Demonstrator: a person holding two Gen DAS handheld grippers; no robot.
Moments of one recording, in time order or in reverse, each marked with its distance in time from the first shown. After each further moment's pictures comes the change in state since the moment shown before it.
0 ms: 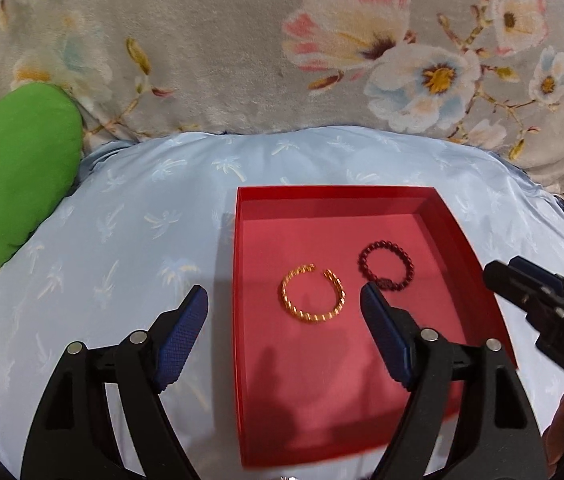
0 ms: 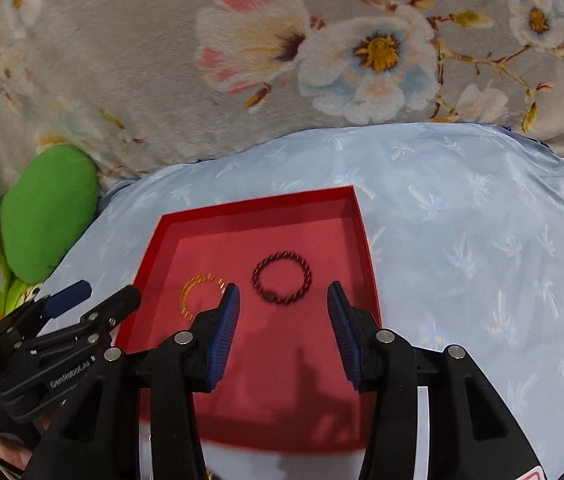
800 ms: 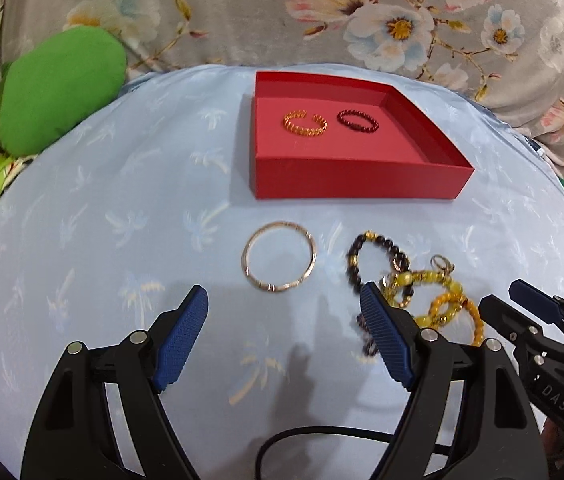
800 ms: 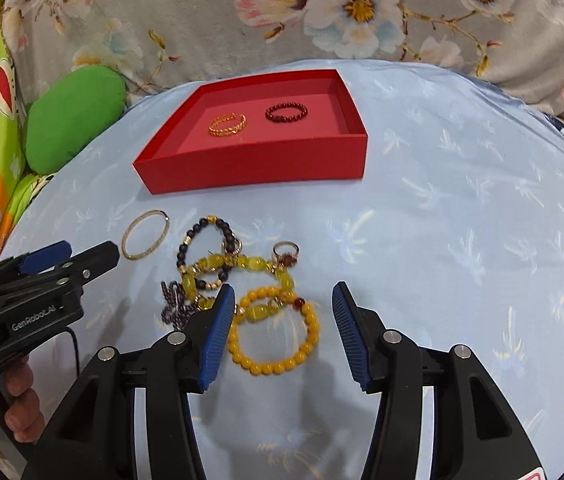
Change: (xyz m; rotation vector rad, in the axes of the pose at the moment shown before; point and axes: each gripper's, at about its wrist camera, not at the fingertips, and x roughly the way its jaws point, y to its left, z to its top) left arm -0.093 0.002 -0.182 -0.025 0.052 -0.004; right arm -0.087 0.010 -0.197 -0.060 0.058 -0.065
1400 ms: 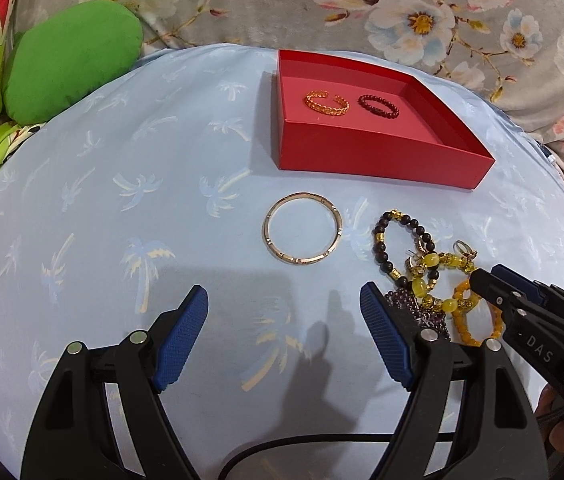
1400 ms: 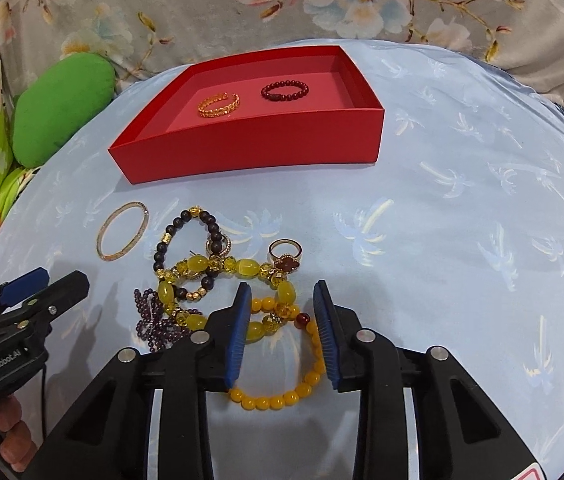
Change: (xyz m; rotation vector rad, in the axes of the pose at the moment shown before) left arm 0.013 0.017 -0.014 -0.052 0.030 0.010; right arm 0.041 0.004 0.005 -0.003 0.048 -0.011
